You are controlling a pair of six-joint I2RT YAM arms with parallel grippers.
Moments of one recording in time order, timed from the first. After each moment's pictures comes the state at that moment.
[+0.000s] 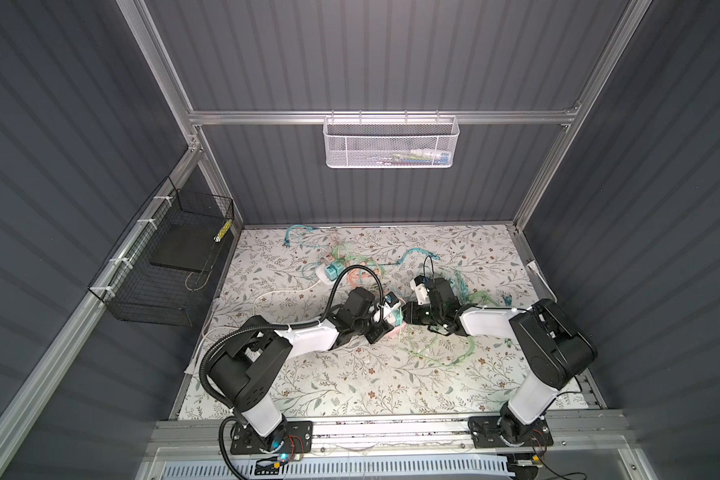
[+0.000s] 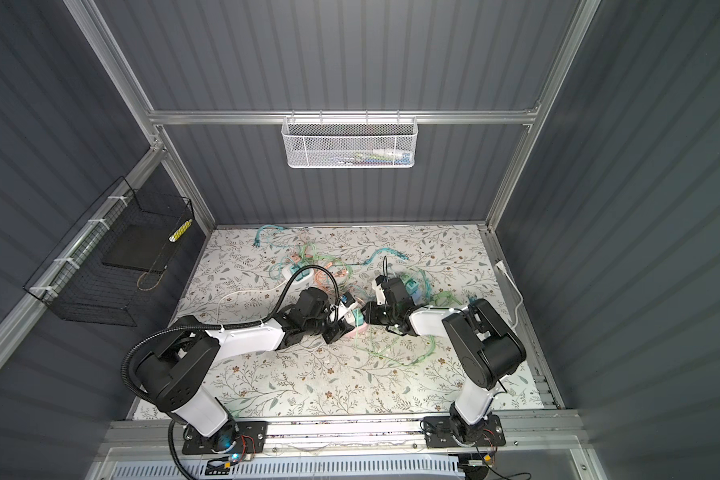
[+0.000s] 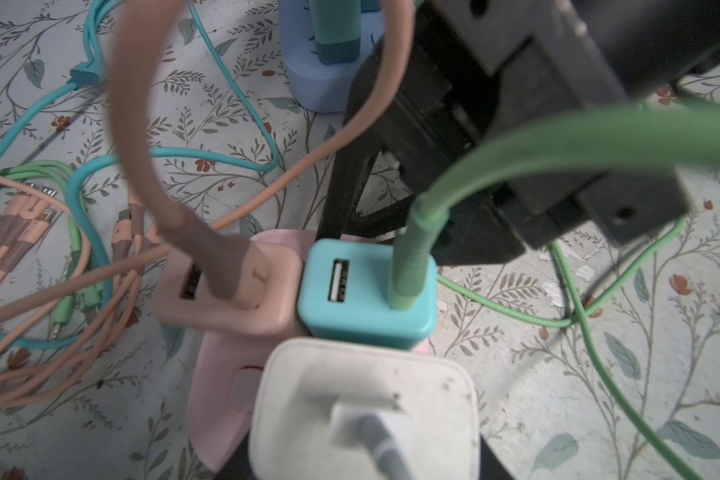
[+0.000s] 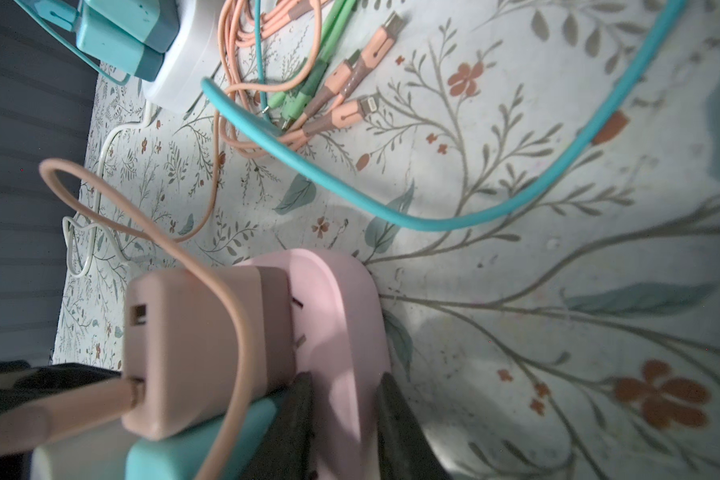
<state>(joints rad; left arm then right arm) -0.77 1.64 0.78 0.12 0.23 0.23 0.53 1.73 0.75 0.17 -0.34 0.55</state>
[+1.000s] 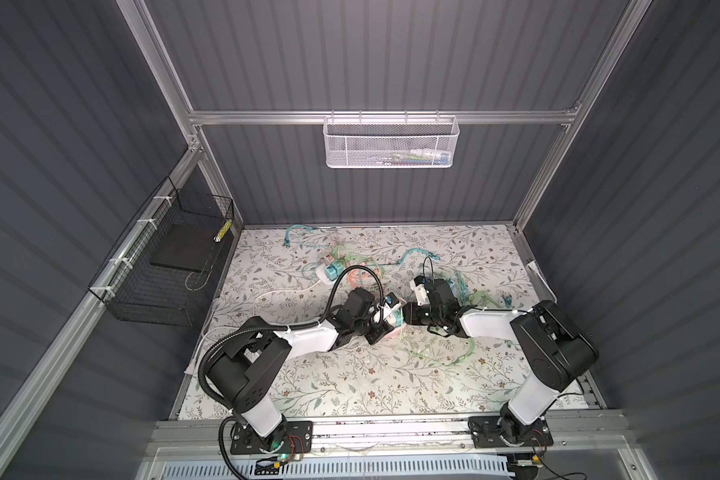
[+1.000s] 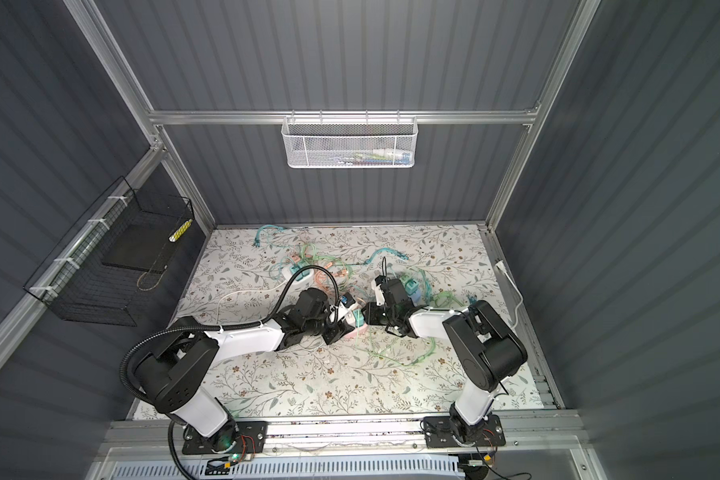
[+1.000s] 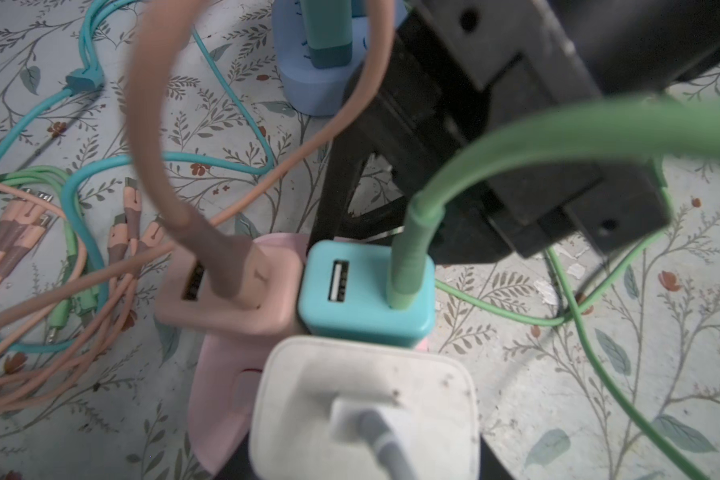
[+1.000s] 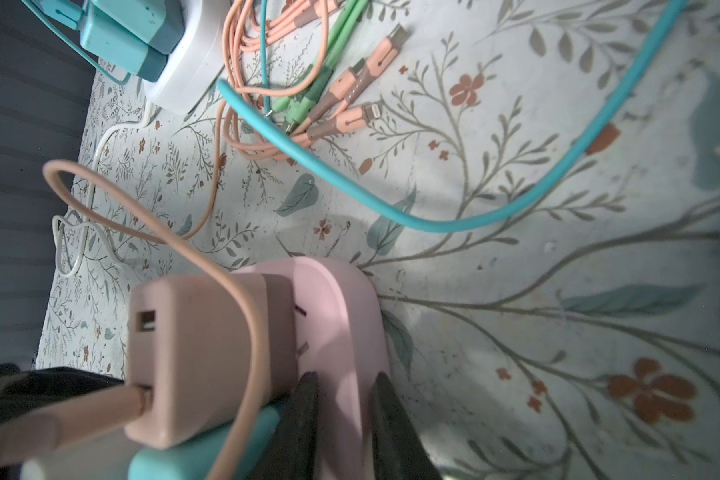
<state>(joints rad) -0.78 1.64 0.78 0.14 0.24 0.24 0.54 1.72 0.74 0.19 -0.30 0.54</state>
